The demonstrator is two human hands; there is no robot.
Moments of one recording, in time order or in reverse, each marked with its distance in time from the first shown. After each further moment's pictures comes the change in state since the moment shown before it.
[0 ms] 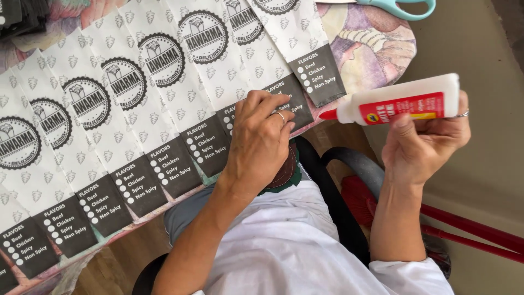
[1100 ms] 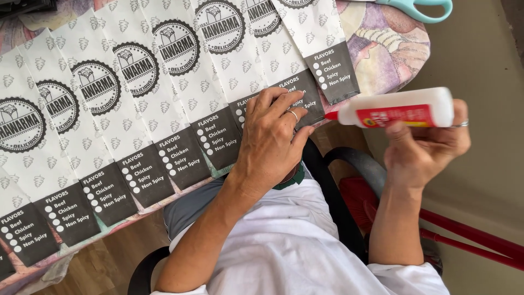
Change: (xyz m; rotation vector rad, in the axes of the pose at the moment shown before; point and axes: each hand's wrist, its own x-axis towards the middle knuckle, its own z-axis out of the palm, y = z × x) left_hand -0.012 -0.003 0.008 -0.020 0.061 -0.017; right_hand -0.011 0.004 0.005 -0.120 -0.057 -0.066
